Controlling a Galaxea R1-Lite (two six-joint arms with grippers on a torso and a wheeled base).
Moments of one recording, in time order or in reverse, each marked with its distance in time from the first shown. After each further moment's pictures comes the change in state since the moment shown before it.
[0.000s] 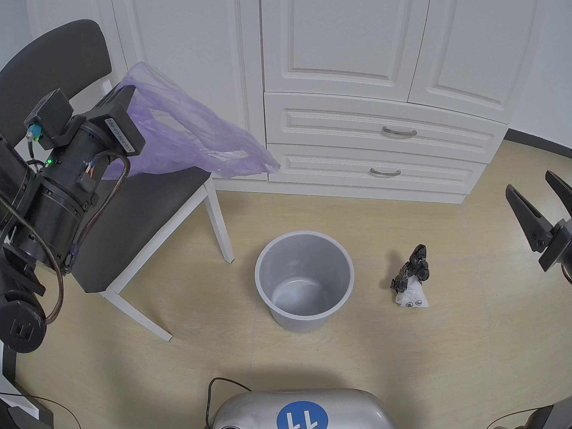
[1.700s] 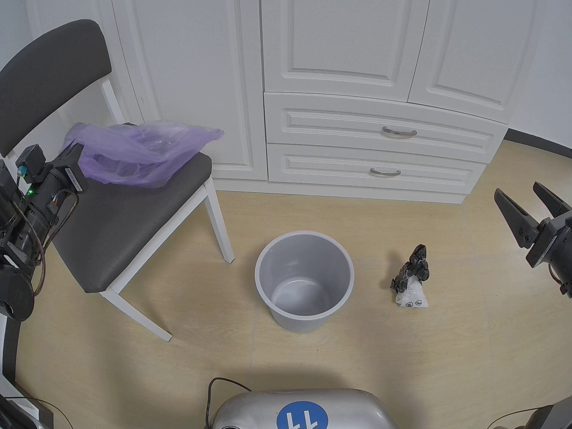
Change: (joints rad) left arm 0.572 0.120 0.105 -0.041 -0.387 -0.101; right arm -0.102 0.071 0.011 -0.007 0.066 0.143
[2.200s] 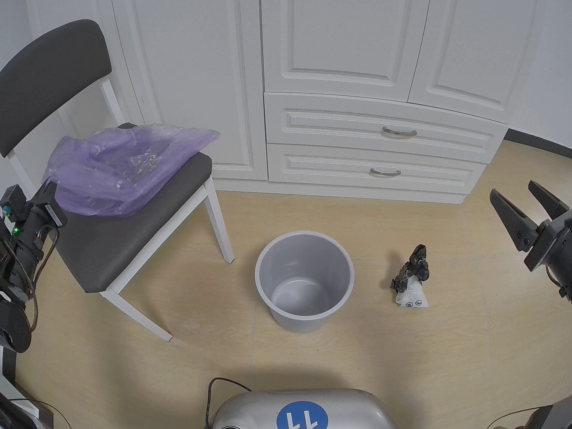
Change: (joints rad) left arm 0.127 0.001 0.231 -0.172 0.057 -0.019; right arm 0.047 0.002 -0.003 -0.008 0.009 0.006
